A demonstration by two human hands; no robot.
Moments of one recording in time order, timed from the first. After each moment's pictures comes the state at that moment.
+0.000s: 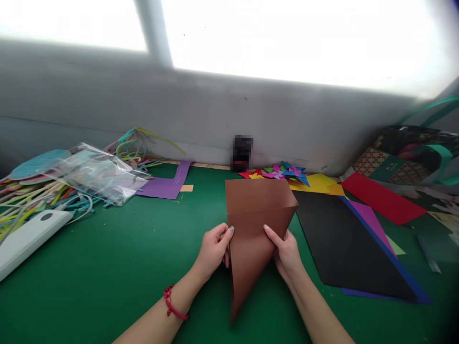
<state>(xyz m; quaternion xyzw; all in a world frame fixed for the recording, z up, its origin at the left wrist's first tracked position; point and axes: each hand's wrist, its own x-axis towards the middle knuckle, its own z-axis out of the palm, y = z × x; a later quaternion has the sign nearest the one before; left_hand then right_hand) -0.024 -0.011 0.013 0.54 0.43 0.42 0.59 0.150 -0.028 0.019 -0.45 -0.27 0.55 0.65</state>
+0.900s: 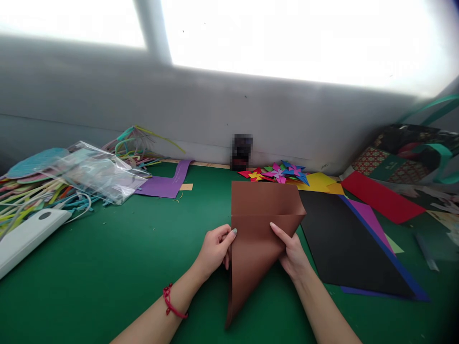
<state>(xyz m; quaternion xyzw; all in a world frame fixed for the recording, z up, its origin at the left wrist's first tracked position) -0.023 -0.011 0.009 0.55 0.41 0.39 0.61 0.162 -0.028 0.025 -0.44 -0.24 0.57 0.65</state>
